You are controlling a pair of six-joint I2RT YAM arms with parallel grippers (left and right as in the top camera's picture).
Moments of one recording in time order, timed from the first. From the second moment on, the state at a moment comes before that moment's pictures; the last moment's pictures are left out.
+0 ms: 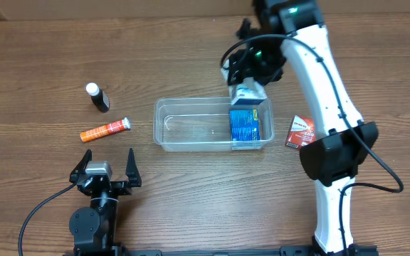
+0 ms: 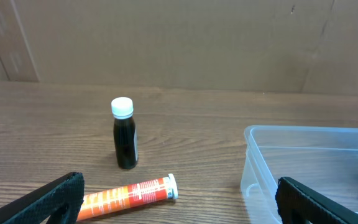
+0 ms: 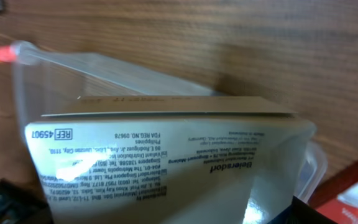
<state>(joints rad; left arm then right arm) 0.08 0.01 0.01 -0.07 0.08 -0.05 0.34 2.27 2.45 -1.64 -0.29 0.12</state>
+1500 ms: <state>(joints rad) 0.08 0.01 0.01 -0.07 0.08 -0.05 0.43 2.19 2.23 -1.60 0.06 0.38</state>
